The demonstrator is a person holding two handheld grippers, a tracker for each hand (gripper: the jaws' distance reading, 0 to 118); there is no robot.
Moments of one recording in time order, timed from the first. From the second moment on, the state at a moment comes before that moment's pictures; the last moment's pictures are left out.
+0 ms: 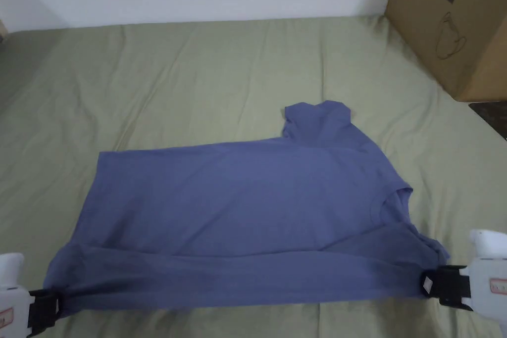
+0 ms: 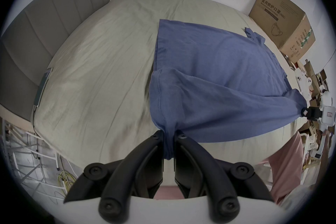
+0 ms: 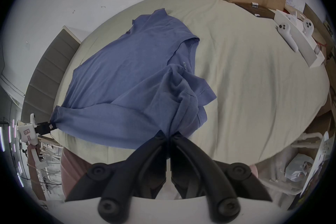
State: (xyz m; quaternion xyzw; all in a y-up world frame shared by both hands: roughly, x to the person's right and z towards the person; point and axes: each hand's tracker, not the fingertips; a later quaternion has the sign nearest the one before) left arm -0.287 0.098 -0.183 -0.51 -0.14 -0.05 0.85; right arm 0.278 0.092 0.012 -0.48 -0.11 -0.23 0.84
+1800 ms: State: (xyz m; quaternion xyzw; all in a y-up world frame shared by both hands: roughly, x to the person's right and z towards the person) left arm -0.187 0.072 -0.312 -0.53 -0.12 -0.06 0.84; right arm 0.383 0.052 -0.347 -0.53 -0.13 -0.08 0.83
